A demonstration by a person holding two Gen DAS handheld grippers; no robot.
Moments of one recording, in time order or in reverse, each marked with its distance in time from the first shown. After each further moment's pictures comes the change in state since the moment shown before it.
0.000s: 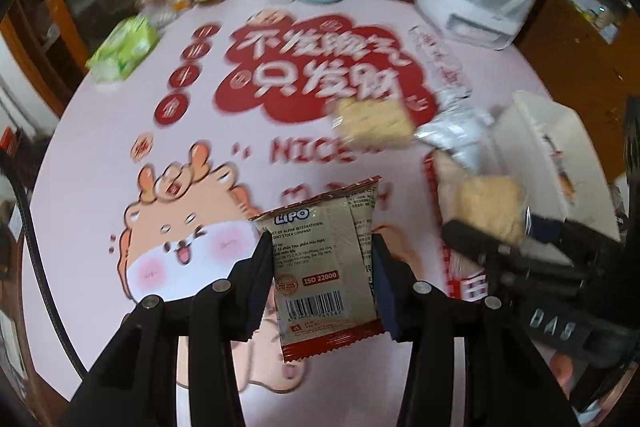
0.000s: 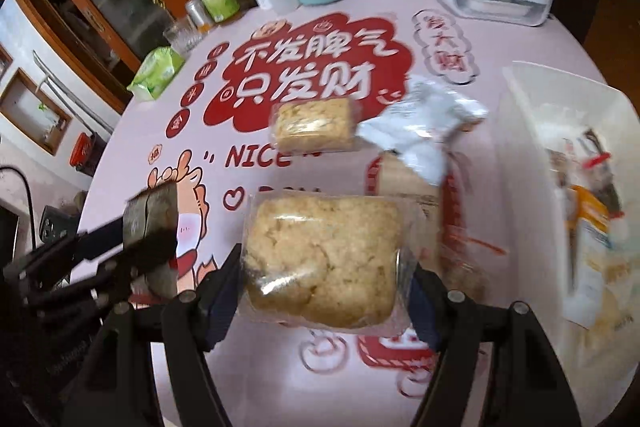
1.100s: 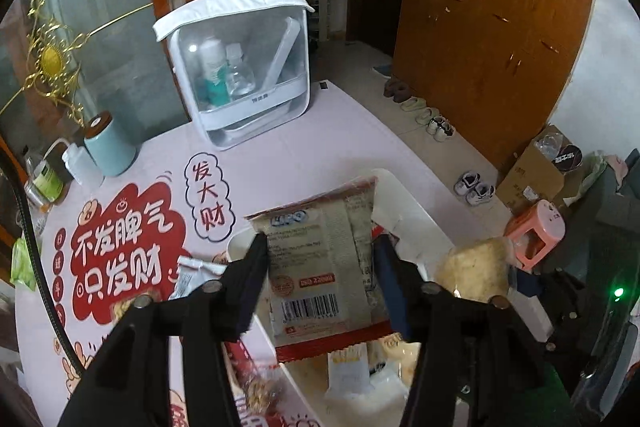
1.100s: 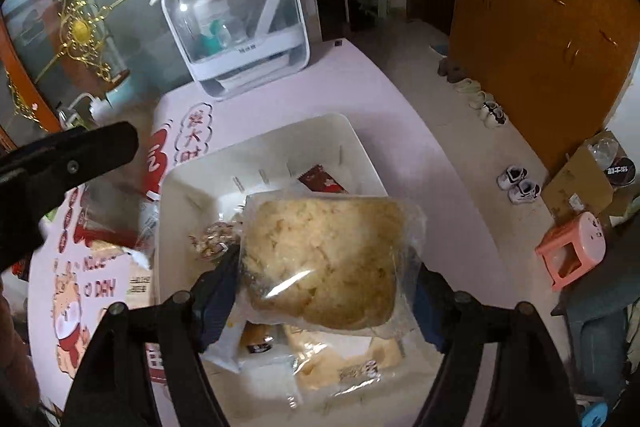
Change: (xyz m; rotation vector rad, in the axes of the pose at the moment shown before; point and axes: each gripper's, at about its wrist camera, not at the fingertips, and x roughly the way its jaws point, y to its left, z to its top) left arm -0.034 -0.357 0.102 0.417 -0.192 -0.164; right arm -0.123 -0.269 0.004 0.269 -0.196 -0.312
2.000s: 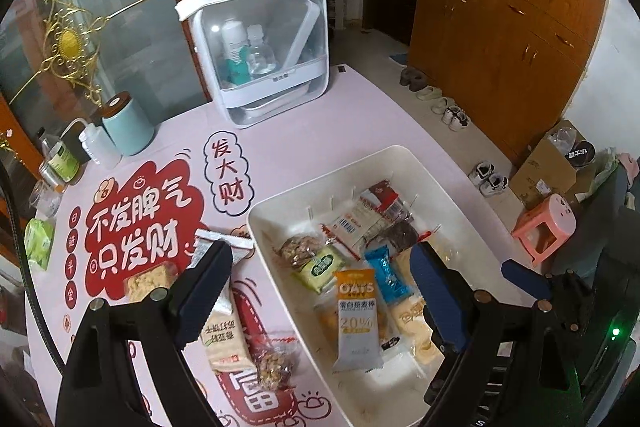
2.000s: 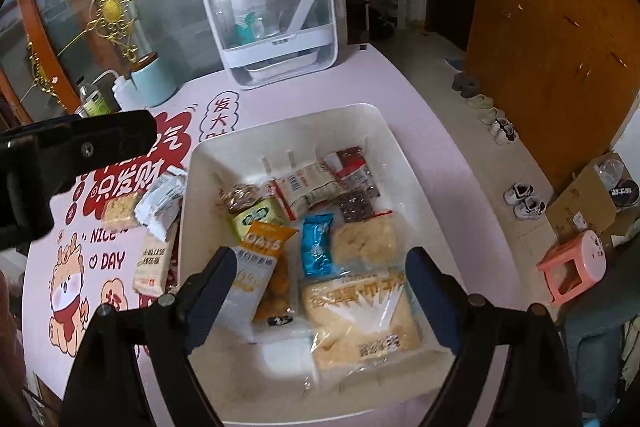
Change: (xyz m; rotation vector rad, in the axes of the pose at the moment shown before) left arm -0.019 0.016 -0.029 -0.034 0.035 0.053; right arm -0.026 0.030 -0.036 -0.078 -0.037 0.038
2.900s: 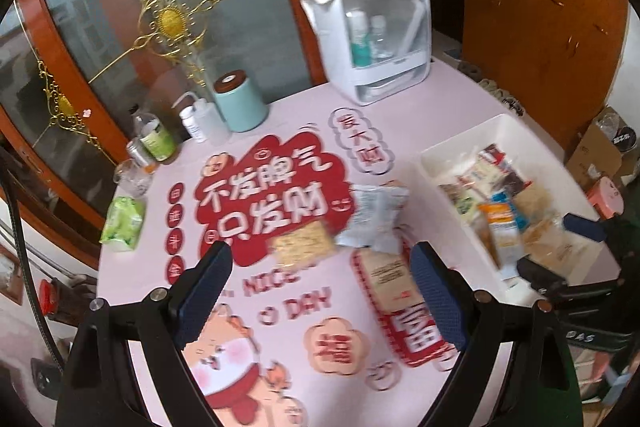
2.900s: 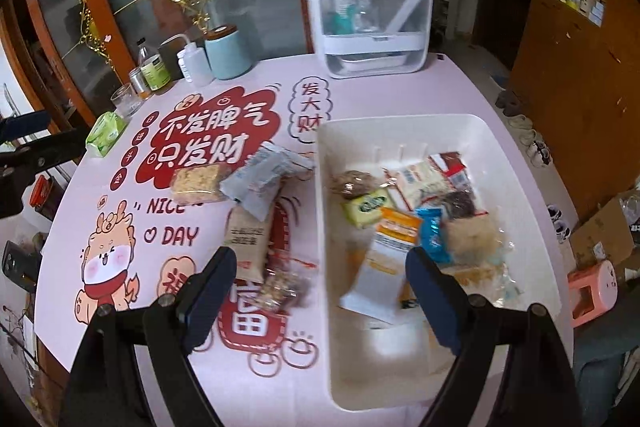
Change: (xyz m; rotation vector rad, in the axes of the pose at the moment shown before) left arm -0.078 0.179 -0.065 0.026 0.004 0.206; right arm -0.014 0.128 -0.010 -0.126 0.021 0.090
